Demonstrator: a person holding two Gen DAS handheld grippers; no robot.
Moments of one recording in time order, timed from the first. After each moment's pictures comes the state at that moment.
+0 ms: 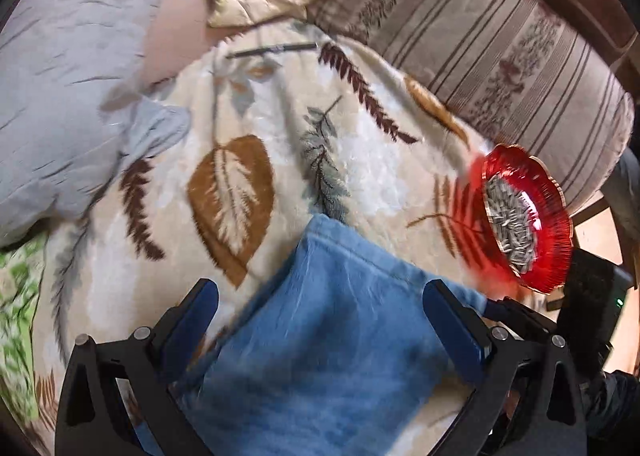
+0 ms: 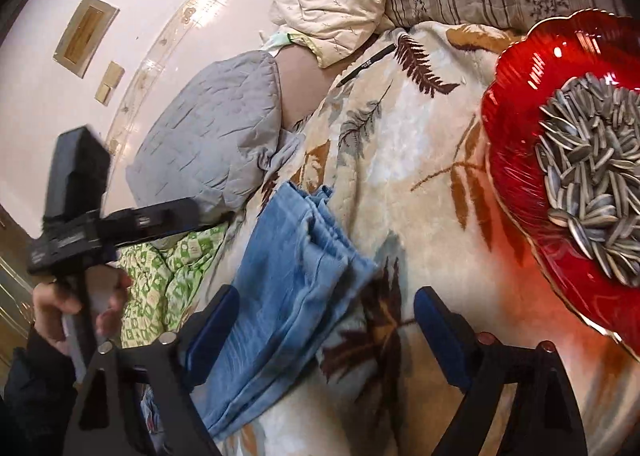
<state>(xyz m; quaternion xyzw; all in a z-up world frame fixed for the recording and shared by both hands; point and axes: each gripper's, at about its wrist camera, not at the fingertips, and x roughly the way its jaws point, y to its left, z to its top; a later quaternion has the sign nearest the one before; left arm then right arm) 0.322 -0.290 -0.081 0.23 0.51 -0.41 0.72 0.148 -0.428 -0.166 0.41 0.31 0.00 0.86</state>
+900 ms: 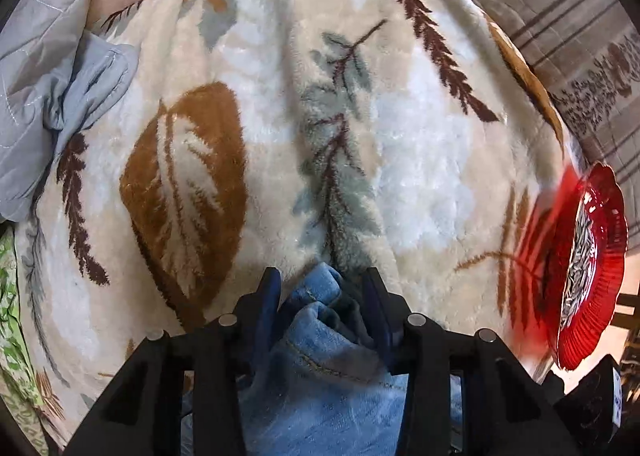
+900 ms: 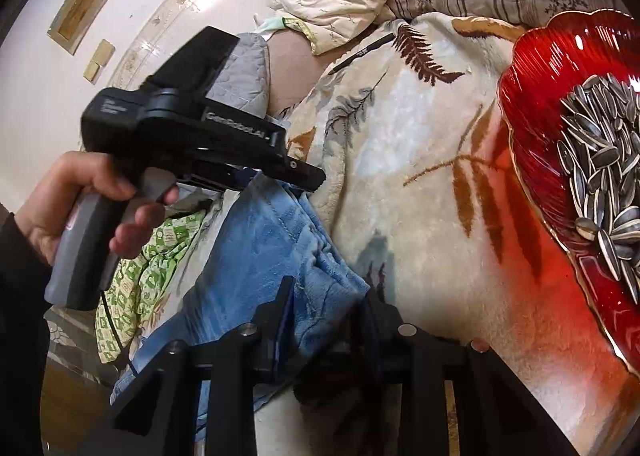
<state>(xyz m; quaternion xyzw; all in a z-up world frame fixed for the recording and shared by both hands) 0.365 -0.375 -0.162 0.28 0.64 -0.31 0.65 0.168 -0.428 -0.180 0.38 0.33 -0.01 0.87</state>
